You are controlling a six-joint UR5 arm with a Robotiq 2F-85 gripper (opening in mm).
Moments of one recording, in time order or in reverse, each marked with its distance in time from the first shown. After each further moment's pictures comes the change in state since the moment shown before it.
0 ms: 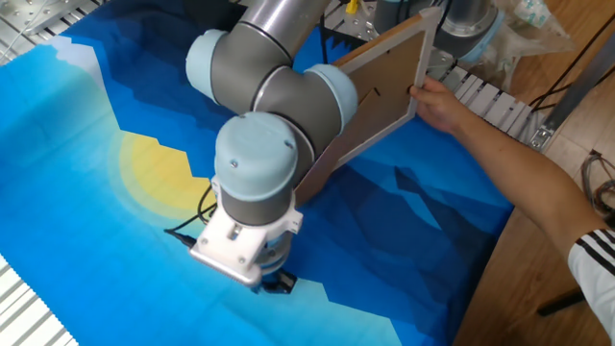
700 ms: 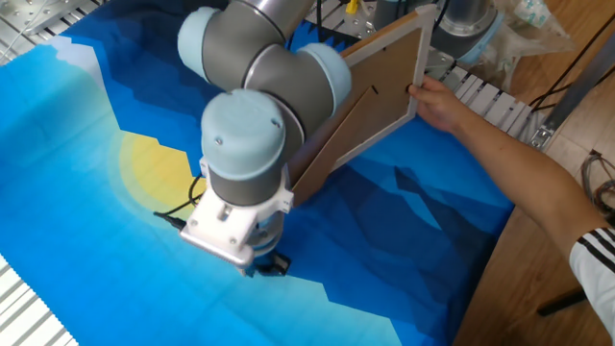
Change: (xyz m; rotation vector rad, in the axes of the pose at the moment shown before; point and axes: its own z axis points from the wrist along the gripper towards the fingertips) arm 0.018 -0.016 -0.031 0.006 0.045 -0.013
